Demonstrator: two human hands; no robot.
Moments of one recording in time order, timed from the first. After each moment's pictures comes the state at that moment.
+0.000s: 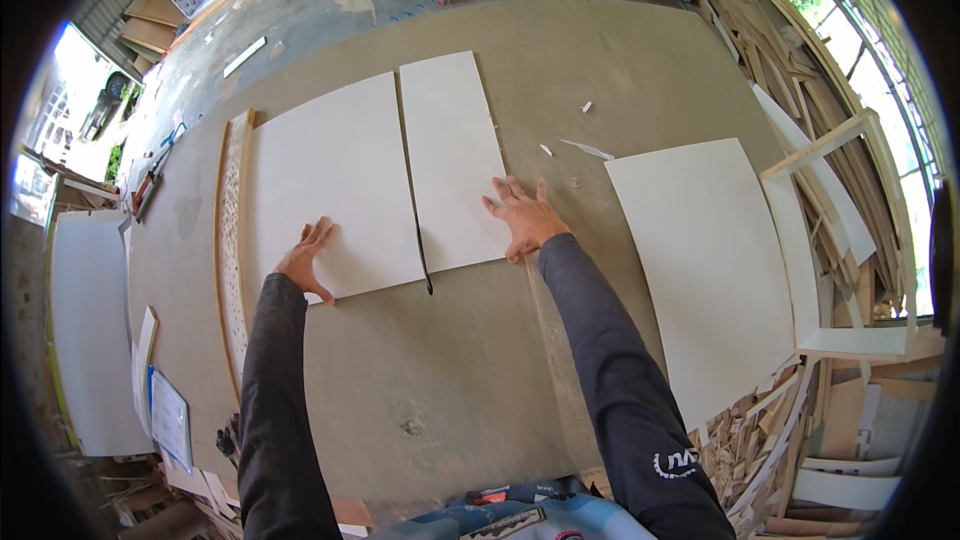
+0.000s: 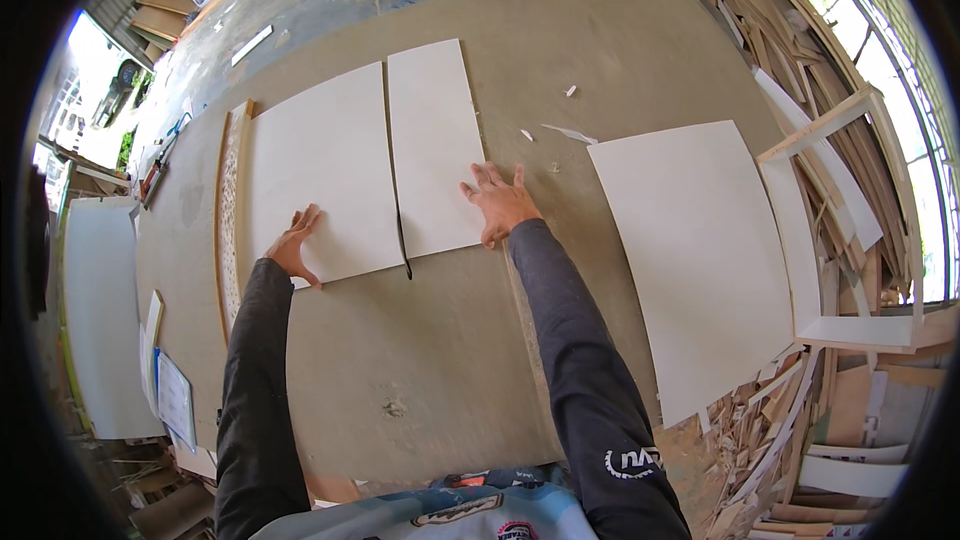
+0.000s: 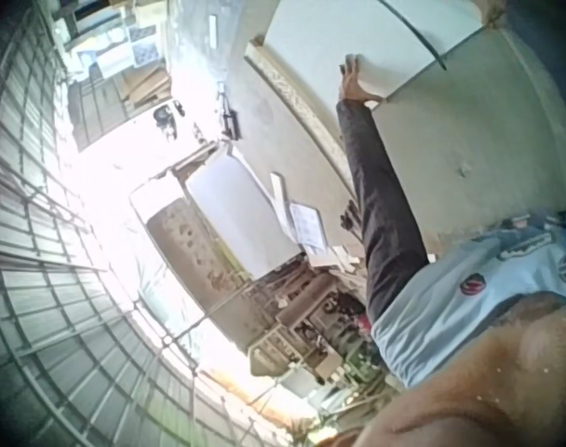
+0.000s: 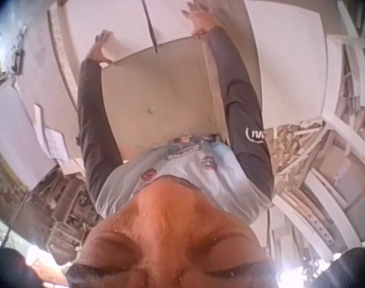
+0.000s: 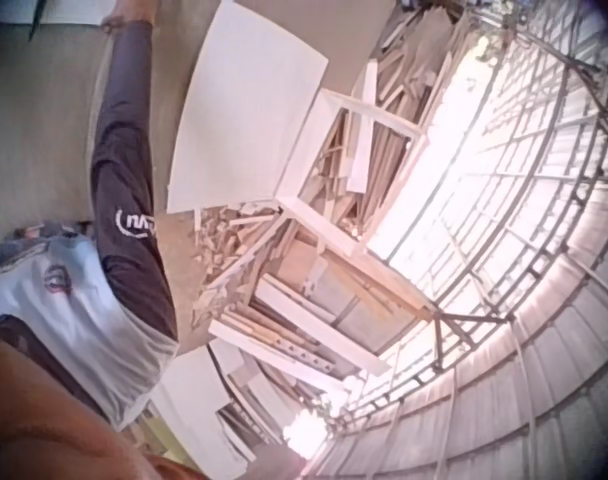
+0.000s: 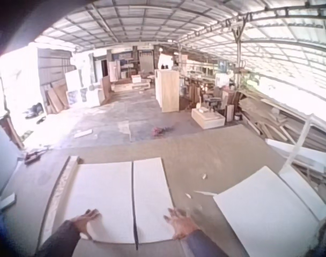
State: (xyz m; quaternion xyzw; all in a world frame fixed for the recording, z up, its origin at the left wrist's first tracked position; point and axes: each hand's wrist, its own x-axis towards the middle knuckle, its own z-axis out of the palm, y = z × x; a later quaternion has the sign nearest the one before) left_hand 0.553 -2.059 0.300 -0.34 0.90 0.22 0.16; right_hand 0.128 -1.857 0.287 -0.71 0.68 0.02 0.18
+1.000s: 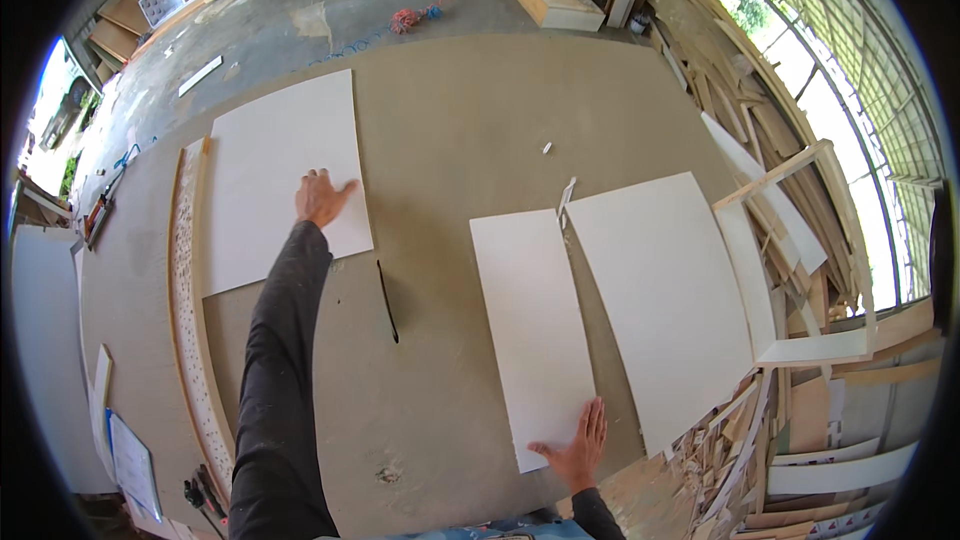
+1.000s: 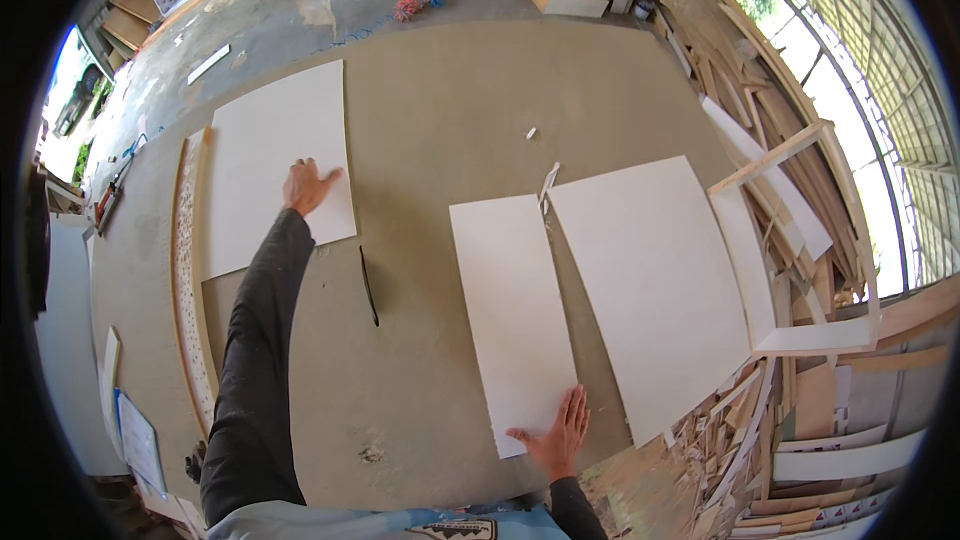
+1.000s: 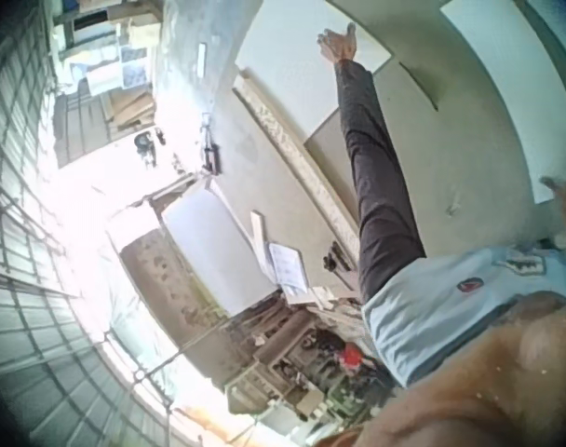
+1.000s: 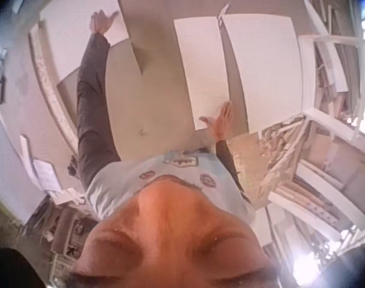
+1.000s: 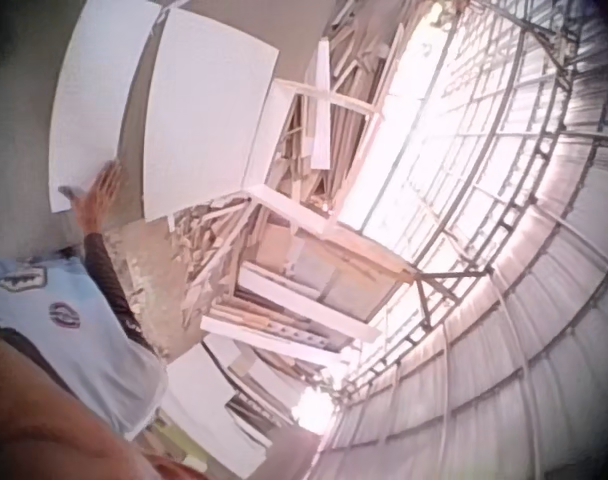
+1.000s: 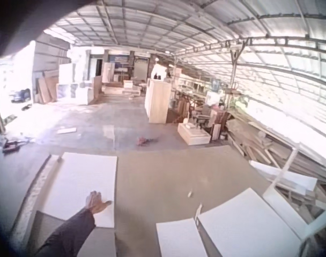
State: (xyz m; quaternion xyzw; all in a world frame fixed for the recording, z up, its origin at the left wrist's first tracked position) left_hand 0.350 -2.148 0.267 -0.54 0.84 0.09 -0.05; right_hand 0.255 -1.519 0.283 -0.31 0.94 -0.10 0.12
